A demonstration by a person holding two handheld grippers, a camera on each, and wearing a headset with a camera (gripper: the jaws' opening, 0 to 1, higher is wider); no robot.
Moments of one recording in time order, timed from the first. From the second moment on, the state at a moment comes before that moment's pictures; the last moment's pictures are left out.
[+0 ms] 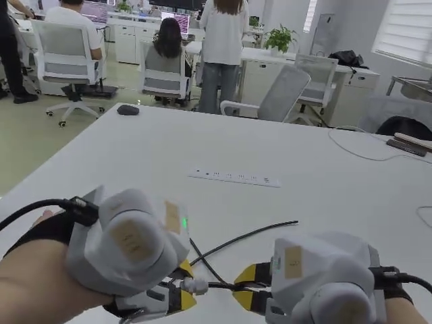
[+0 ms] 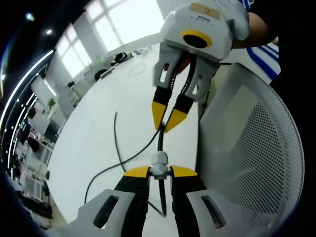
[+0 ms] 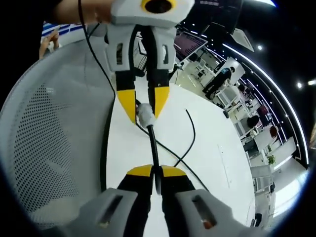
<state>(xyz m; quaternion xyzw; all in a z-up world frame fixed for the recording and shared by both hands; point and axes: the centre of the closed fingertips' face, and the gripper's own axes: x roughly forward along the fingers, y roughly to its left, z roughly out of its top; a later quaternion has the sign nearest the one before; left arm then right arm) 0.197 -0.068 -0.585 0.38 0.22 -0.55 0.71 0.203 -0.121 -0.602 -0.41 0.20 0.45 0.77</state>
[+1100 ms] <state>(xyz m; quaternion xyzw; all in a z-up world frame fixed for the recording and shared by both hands) 0.200 -0.040 -0.595 0.40 0.25 -0.53 0.71 0.197 -0.186 -0.655 -0.35 0.32 0.40 0.78</state>
